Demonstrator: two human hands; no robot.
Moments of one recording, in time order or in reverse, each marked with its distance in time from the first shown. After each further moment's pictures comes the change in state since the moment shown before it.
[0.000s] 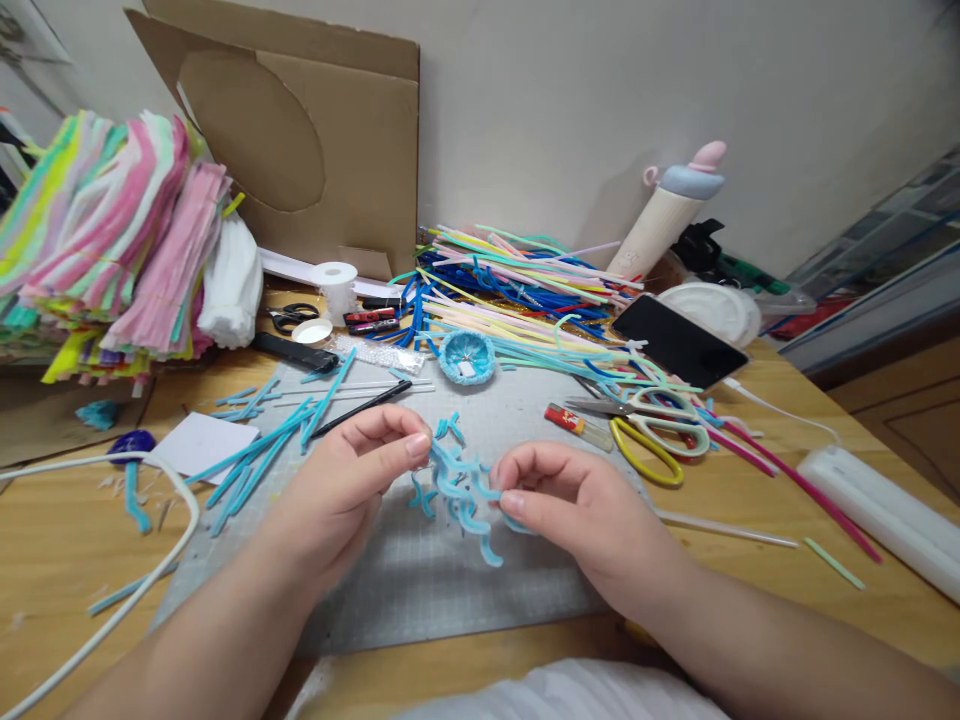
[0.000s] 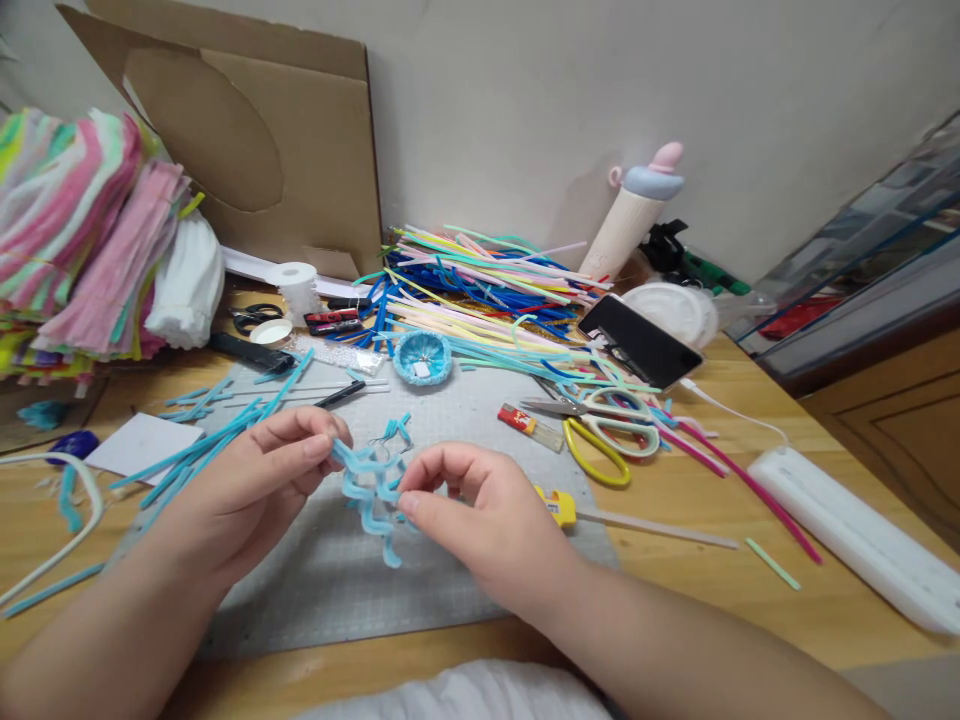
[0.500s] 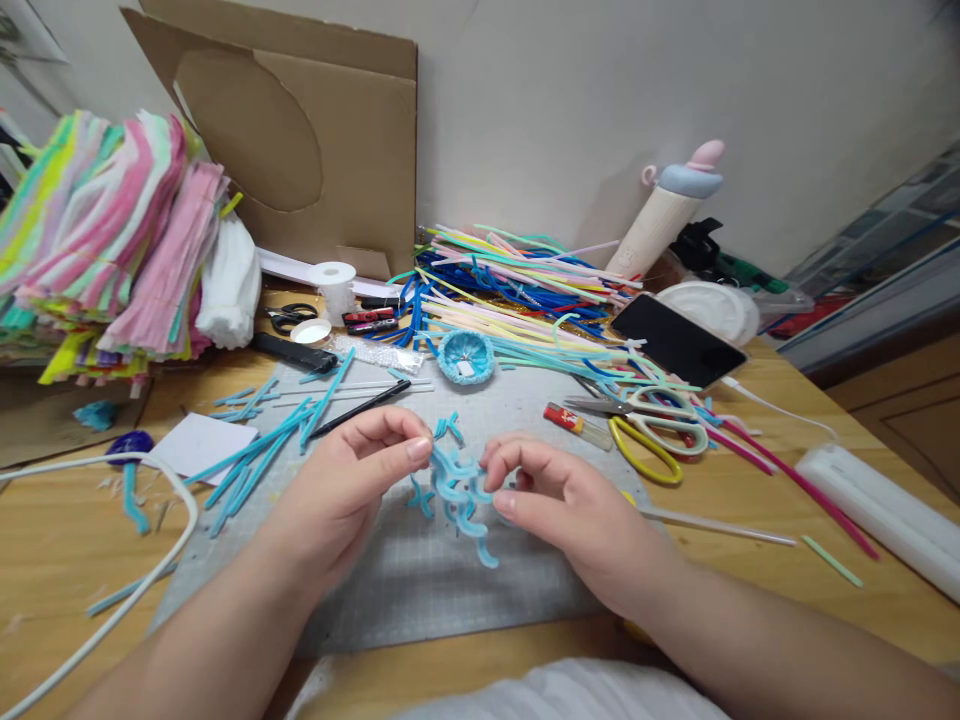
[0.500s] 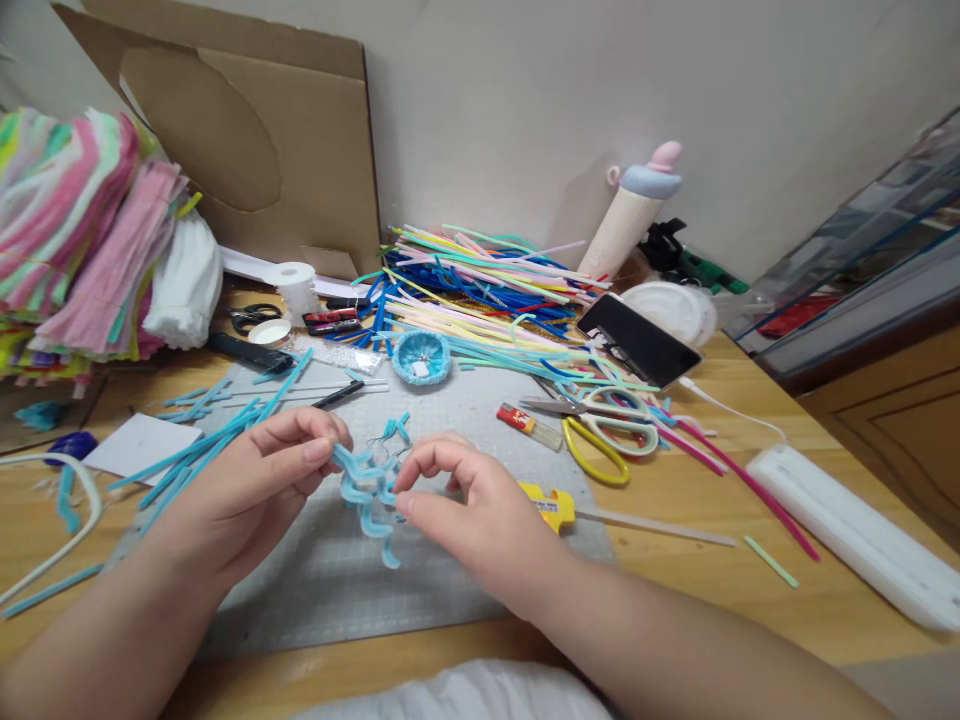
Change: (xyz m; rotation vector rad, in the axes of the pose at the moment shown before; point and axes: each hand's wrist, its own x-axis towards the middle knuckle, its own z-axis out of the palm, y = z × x) left_hand -0.001 -0.001 0.000 0.015 -0.014 0.015; right_hand 0.000 0.007 -0.001 -0.070 -0.028 -0.032
